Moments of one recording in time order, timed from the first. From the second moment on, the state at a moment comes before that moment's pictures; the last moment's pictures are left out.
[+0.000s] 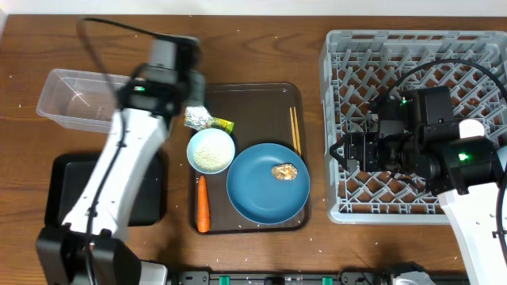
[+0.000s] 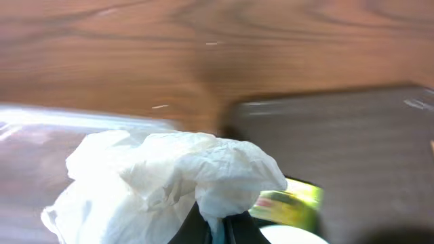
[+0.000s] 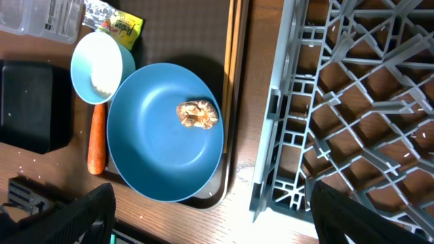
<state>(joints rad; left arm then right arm) -0.14 1.58 1.38 -0.72 -0.14 -0.09 0.19 1.21 1.27 -1.17 -0.34 0.20</state>
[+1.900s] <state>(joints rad) -0.19 1.94 1.36 -0.53 -0.09 -0.44 0.19 1.21 1.27 -1.18 -0.34 0.20</state>
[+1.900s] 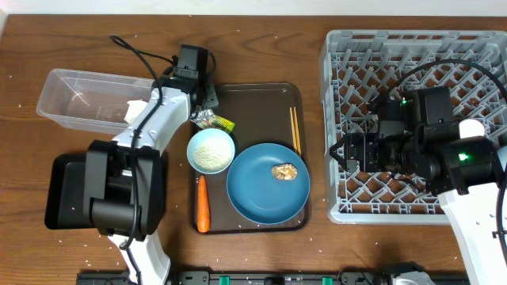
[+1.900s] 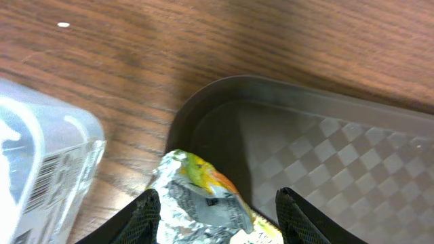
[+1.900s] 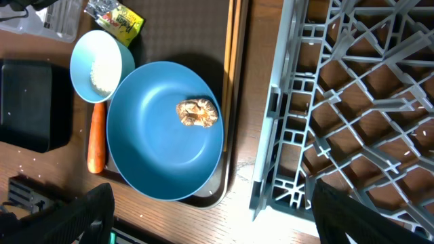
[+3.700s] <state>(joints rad) 0.08 1.44 1.36 -0.86 0.10 -0.27 0.19 1.21 1.27 -1.15 -0.30 0.20</state>
